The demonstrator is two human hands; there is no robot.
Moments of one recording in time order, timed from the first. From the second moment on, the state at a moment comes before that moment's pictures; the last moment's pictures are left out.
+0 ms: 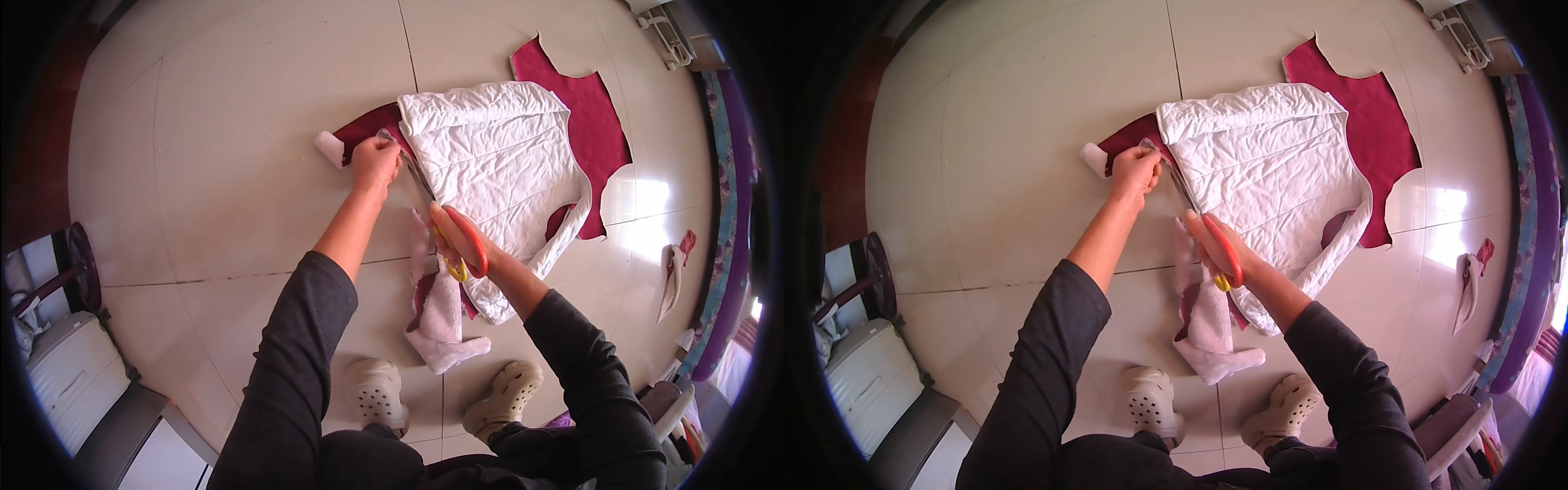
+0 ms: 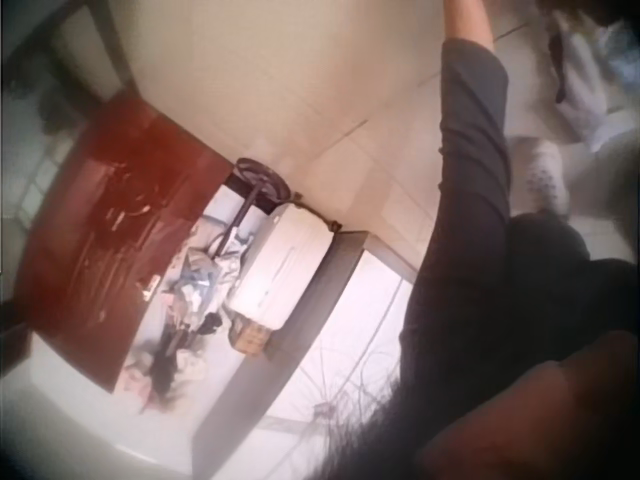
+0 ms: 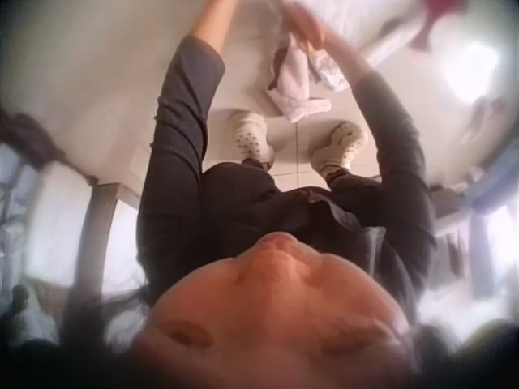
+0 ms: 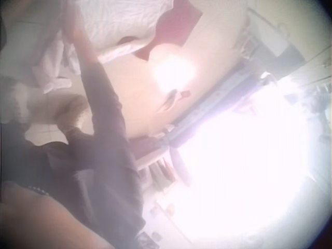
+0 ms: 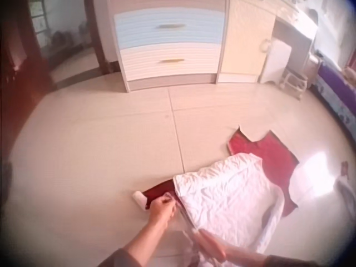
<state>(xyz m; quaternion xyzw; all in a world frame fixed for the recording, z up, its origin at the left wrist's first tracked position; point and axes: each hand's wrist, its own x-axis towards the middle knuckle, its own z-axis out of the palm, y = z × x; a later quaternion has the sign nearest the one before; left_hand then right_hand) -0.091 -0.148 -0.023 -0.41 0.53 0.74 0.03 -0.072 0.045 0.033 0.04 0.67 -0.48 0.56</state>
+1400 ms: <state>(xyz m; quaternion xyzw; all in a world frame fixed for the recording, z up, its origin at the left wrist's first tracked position) -0.092 -0.153 -0.021 -0.41 0.50 0.76 0.07 -0.101 0.016 0.021 0.09 0.63 -0.53 0.56</state>
